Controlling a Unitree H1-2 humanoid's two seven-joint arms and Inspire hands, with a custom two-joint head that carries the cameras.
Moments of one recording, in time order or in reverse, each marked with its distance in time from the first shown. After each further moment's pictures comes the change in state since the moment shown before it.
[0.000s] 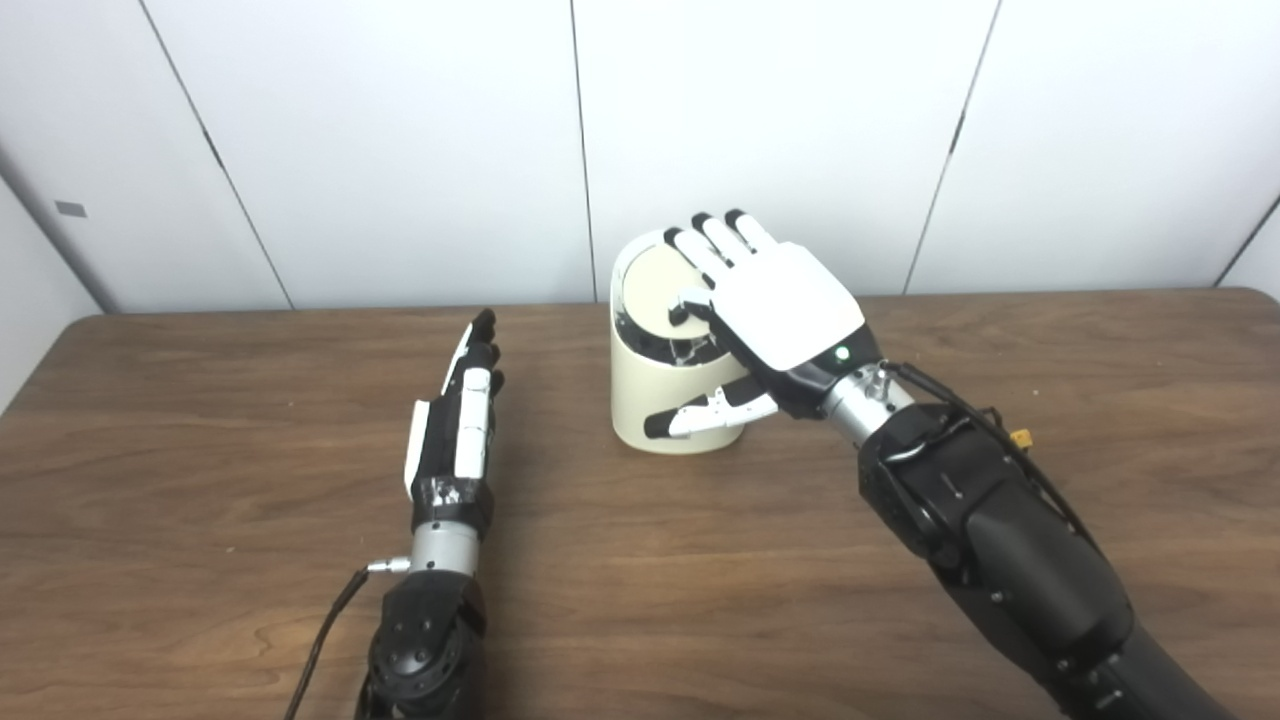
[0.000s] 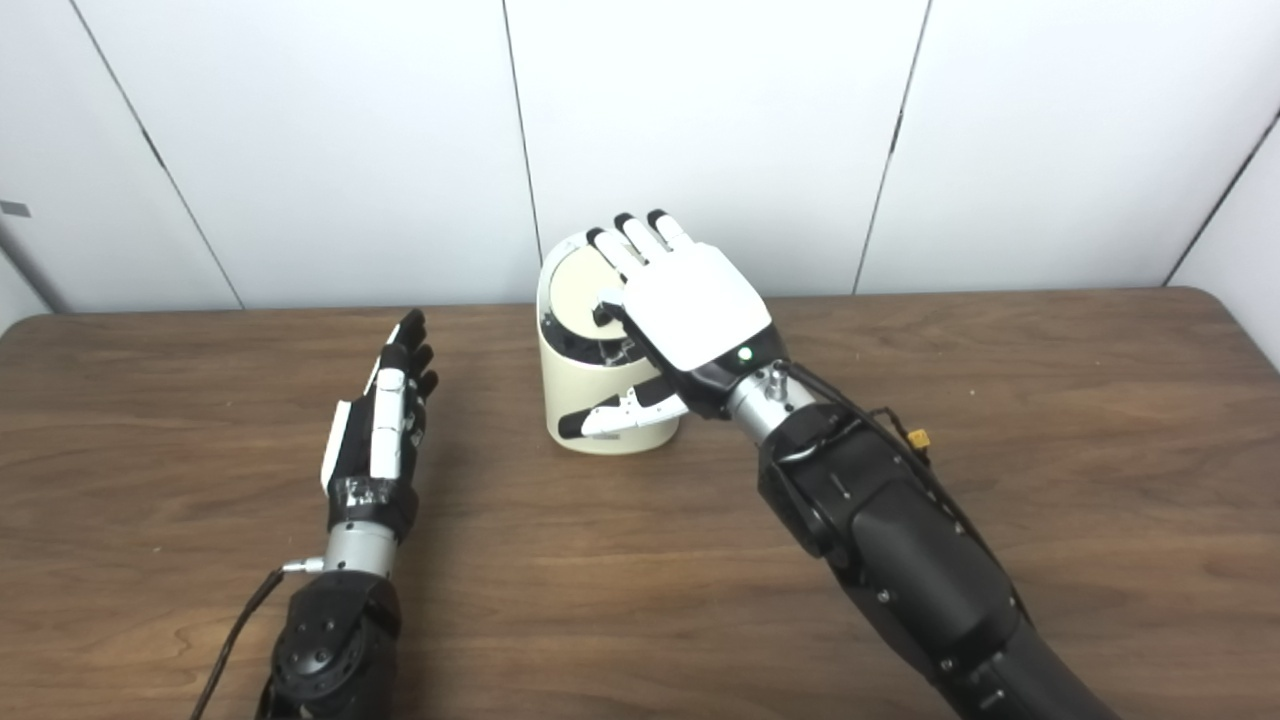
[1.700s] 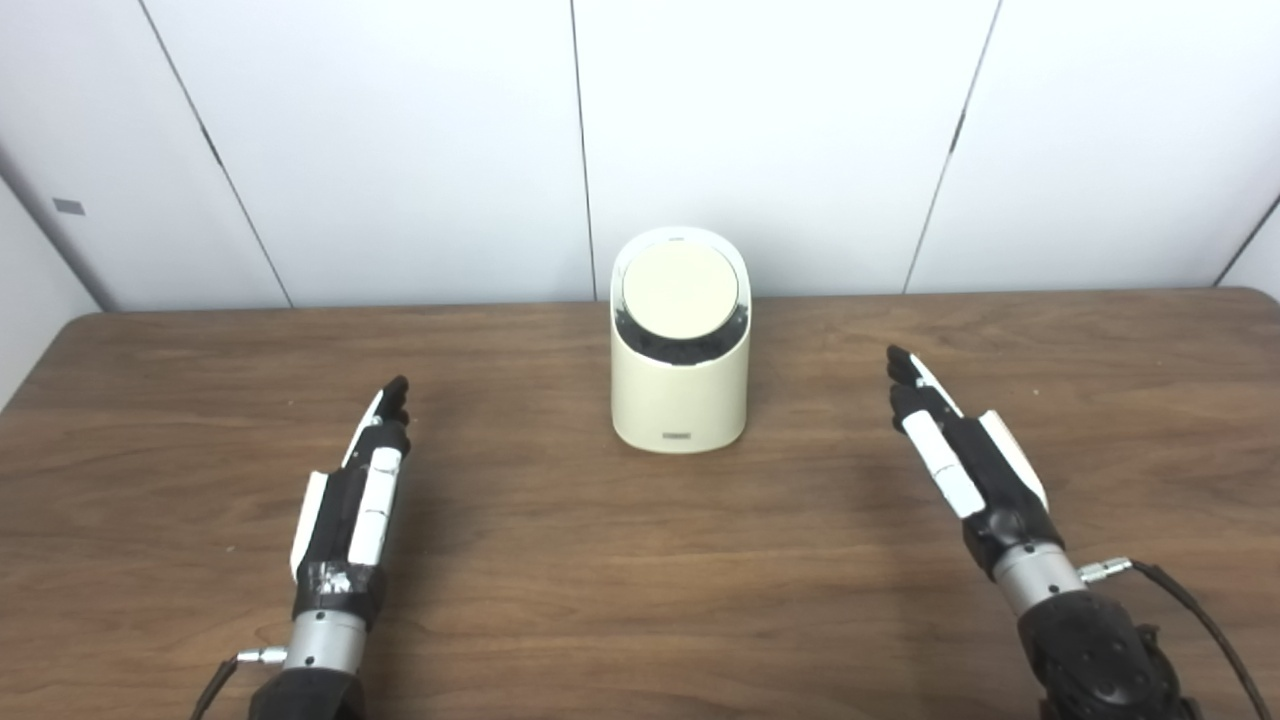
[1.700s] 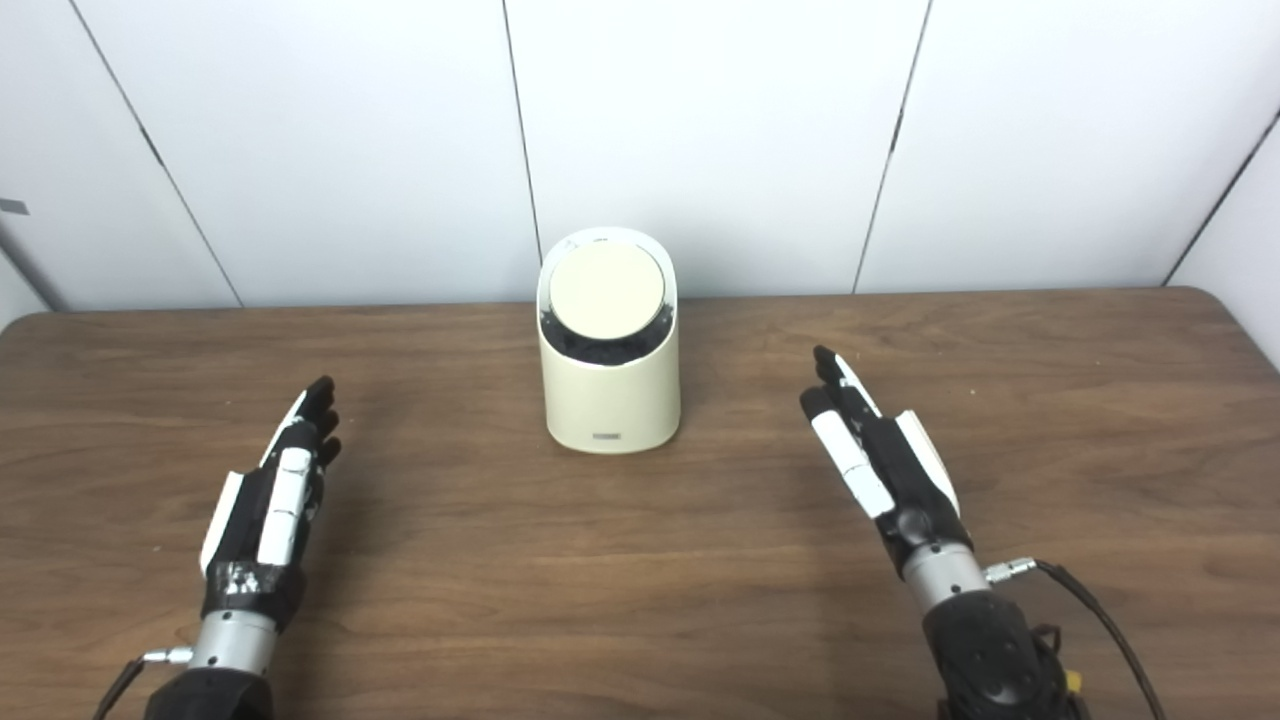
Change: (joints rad) left arm 0.217 0.164 0.038 -0.237 -0.007 0.070 -0.085; right arm 0.477 0.194 -0.542 -0.116 0.998 0.249 -0.135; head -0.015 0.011
